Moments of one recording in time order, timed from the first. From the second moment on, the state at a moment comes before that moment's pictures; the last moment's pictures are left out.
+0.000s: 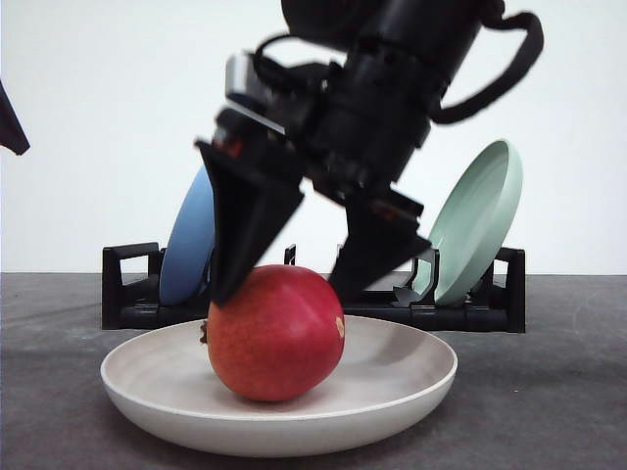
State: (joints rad) left_arx -0.19 0.84 0.73 -0.67 0.26 -0.05; right_arx 0.86 1.62 1.07 -0.49 -0.21 0.14
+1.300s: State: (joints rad) left_arx -0.19 0.84 0.73 -0.66 0.26 -0.05; right_arx 0.37 0.85 0.53 -0.35 -0.18 0.14
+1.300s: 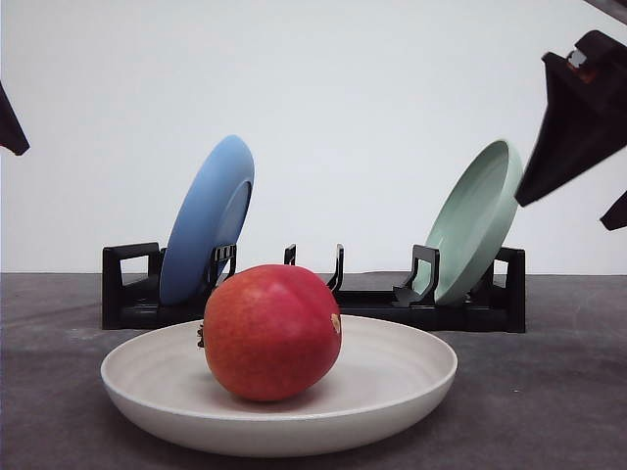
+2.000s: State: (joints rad) left_arx -0.19 0.84 0.73 -0.69 0.26 -0.05; right_arx 0.37 0.85 0.53 -0.34 -0.18 0.14
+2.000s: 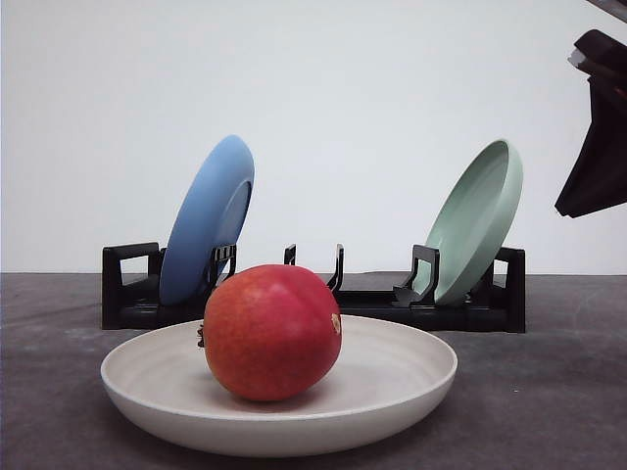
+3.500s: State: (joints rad) left_arx 0.02 0.00 0.02 -0.18 0.07 0.01; right_arx 0.37 0.85 0.53 -0.34 -0.18 0.14
